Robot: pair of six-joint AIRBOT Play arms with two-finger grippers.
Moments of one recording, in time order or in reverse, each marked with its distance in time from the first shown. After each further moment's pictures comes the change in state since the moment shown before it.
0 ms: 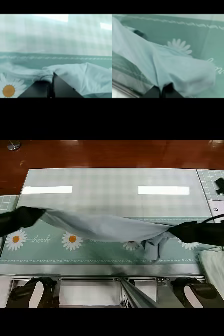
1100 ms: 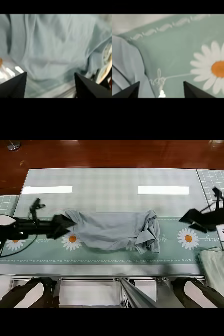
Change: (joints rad) left arm -0.125 -0.512 -0.185 -0.166 -0.002 0.051; right arm -0.412 -0.443 -0.066 -0.143 -0.142 -0.039
